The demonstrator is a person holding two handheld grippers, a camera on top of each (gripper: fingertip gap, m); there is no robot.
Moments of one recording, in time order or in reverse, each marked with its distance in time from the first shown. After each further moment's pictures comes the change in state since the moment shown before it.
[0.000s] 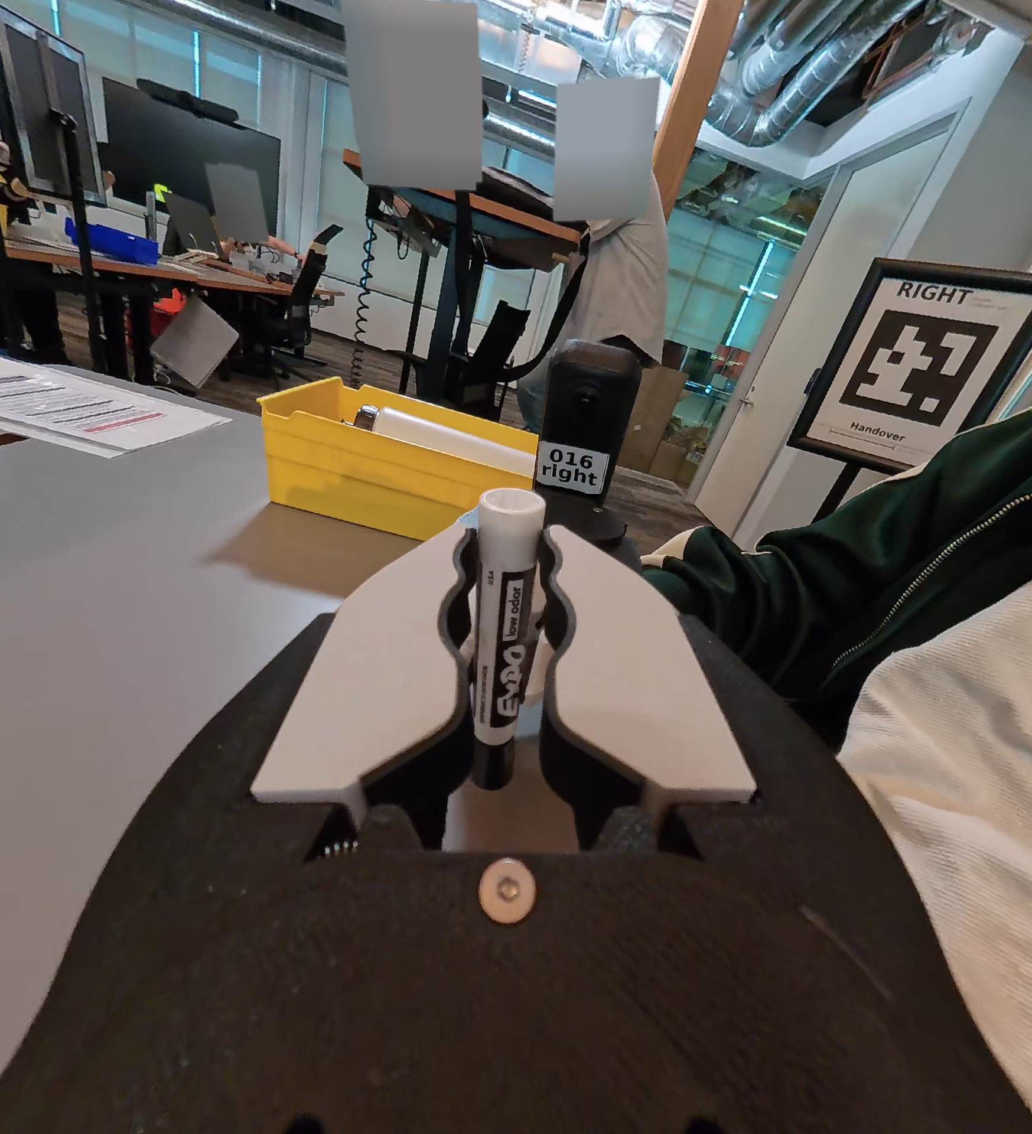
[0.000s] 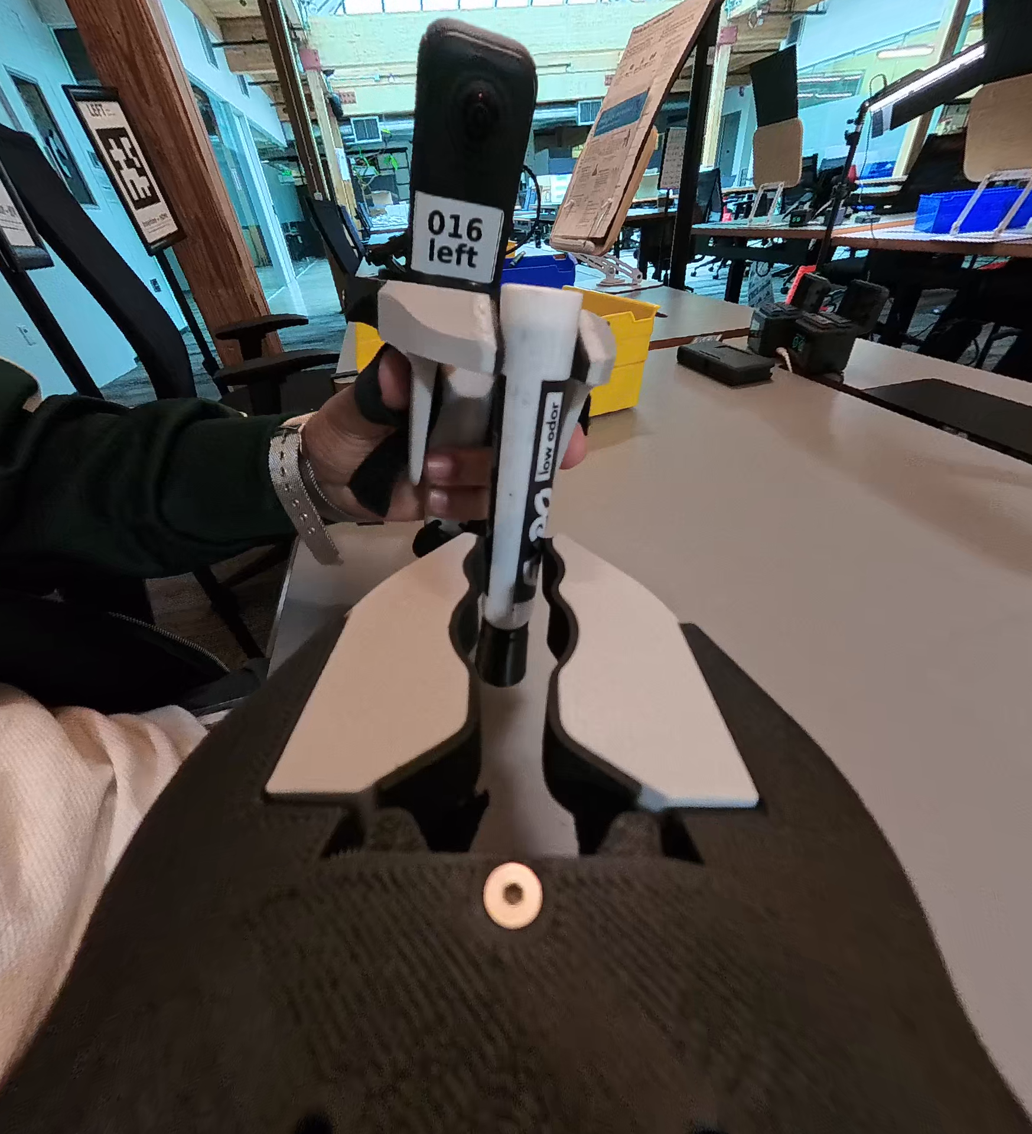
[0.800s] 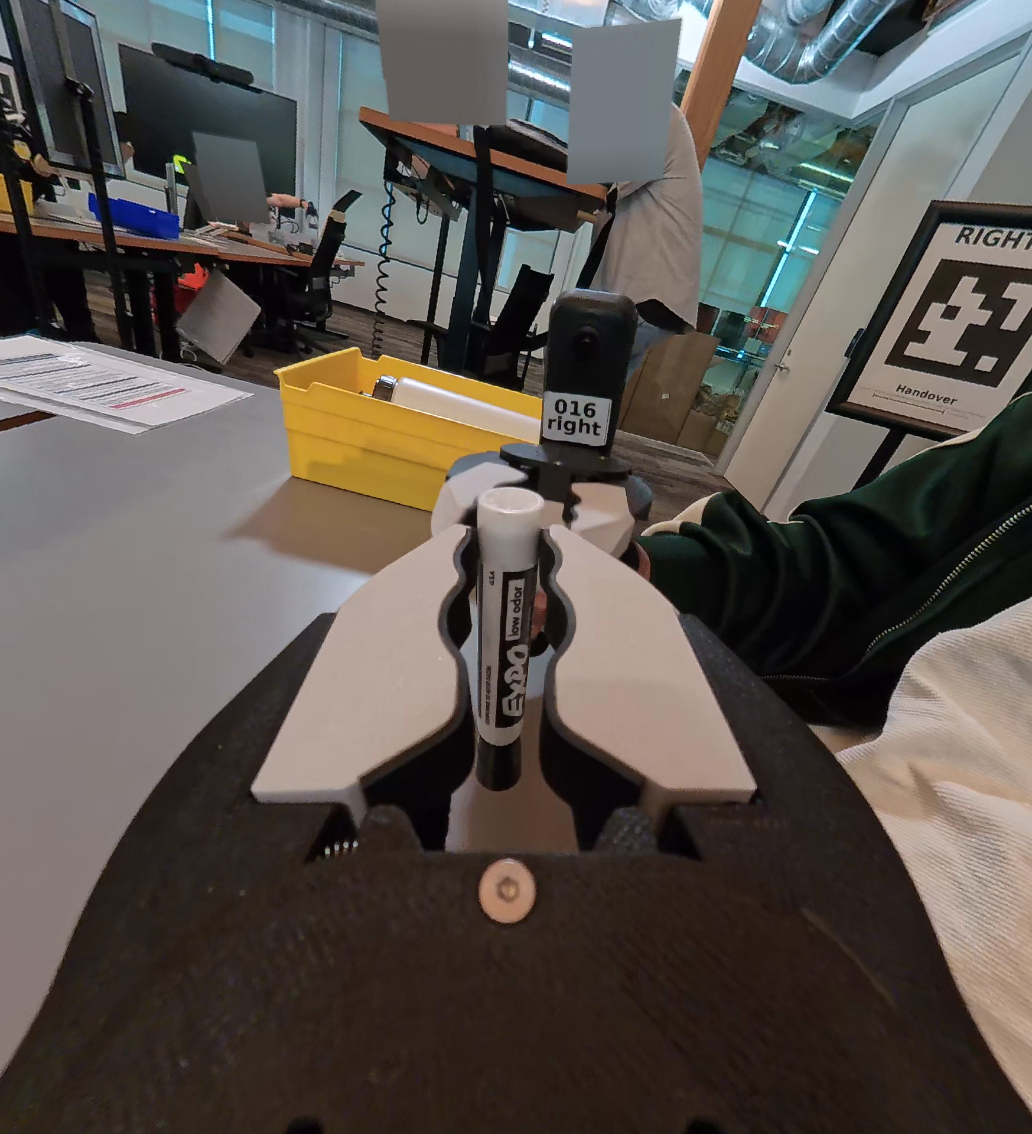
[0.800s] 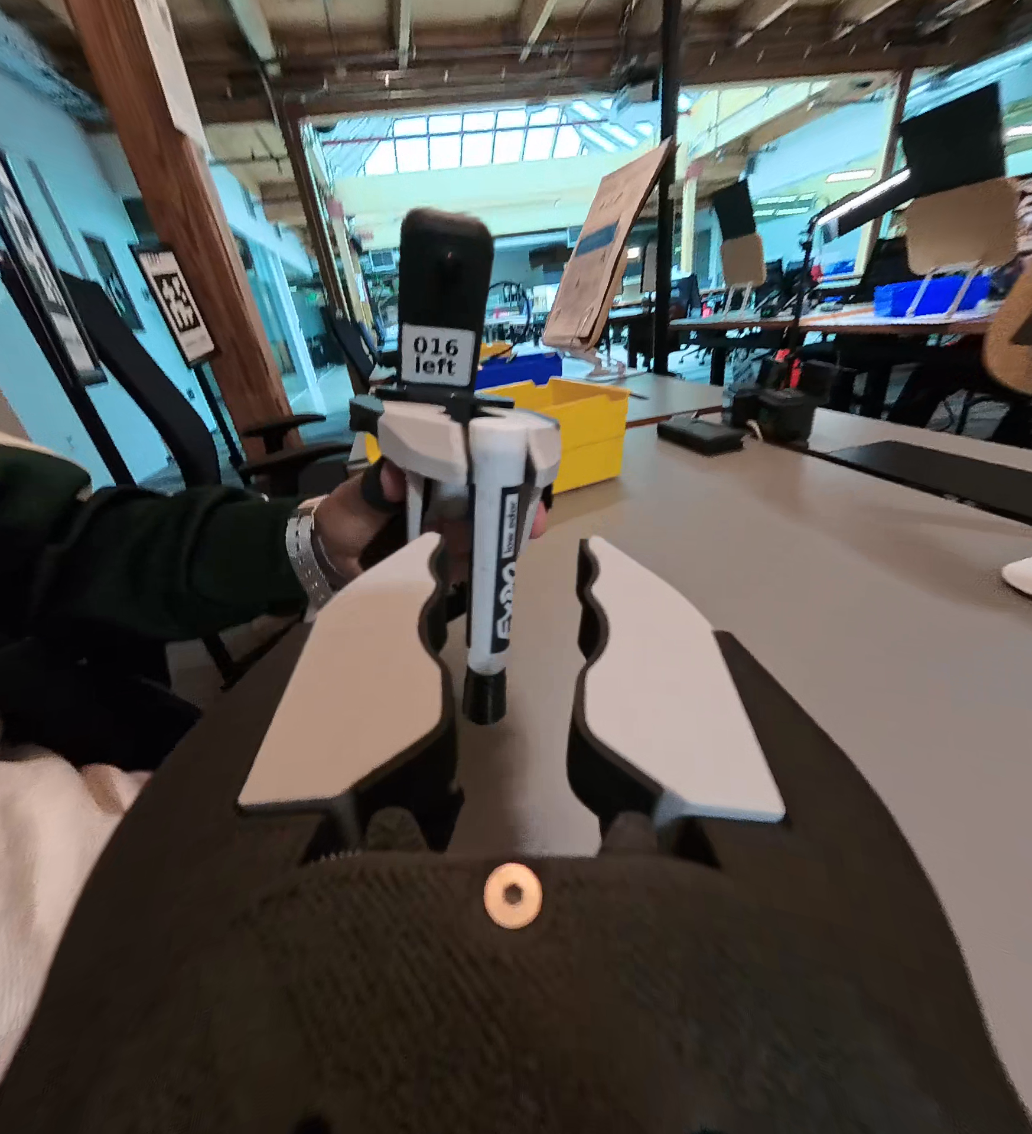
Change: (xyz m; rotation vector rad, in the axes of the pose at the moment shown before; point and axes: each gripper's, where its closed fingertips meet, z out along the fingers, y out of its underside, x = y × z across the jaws) left arm -0.005 0.012 0.002 -0.053 -0.040 0.029; right arm 0.014 -0.024 -0.024 0.162 0.001 0.046
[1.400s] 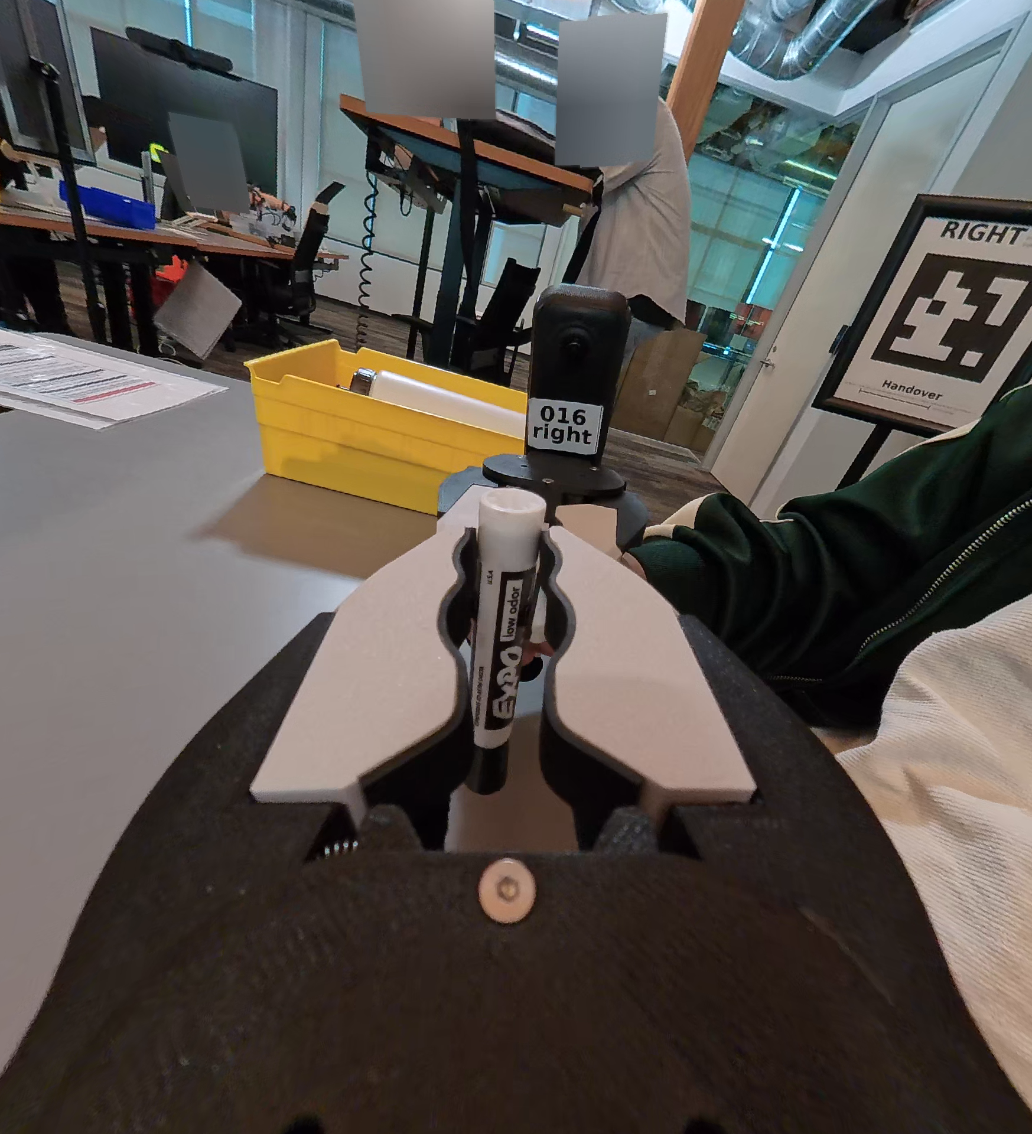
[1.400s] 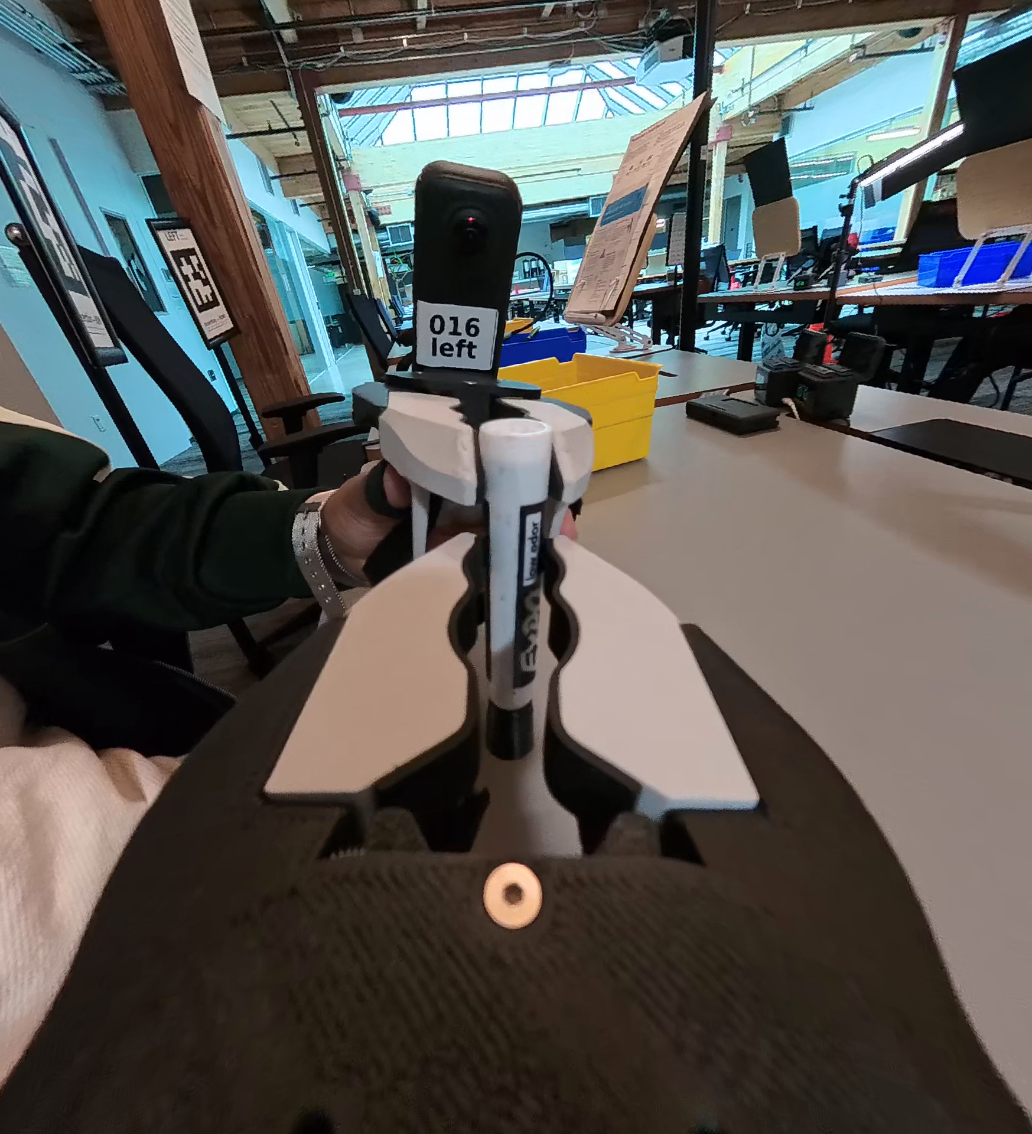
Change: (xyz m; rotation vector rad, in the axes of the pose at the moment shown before) left arm 0.008 0.006 0.013 -0.007 0.023 -0.007; right arm -0.011 0.012 0.012 -0.042 -0.036 0.012
